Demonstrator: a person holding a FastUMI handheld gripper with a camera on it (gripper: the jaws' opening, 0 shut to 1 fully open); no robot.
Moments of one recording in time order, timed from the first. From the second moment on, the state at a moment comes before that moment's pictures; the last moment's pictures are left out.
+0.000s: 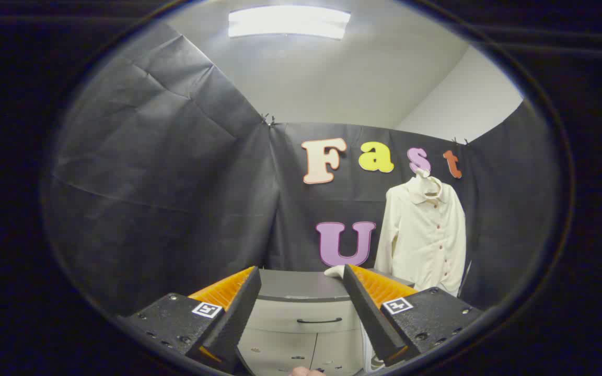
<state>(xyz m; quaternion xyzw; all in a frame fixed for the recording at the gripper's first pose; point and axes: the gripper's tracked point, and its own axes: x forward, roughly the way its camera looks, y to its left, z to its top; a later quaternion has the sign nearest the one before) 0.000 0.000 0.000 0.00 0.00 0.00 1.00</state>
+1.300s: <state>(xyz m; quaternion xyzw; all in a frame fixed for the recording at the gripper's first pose) 0.031 -0.046 -0.018 0.00 0.02 -0.03 1.00</state>
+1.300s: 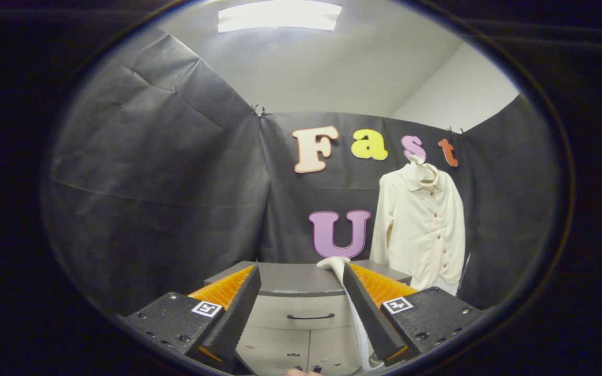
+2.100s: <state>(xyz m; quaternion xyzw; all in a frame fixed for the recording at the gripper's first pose) 0.202 -0.101 -0.115 0.00 0.15 -0.03 0.99</state>
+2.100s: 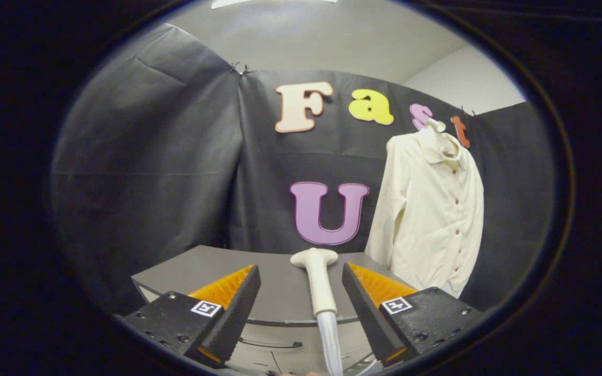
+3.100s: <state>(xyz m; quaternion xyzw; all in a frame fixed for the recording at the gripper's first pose) 0.269 -0.130 -0.227 0.02 0.26 -0.05 0.96</state>
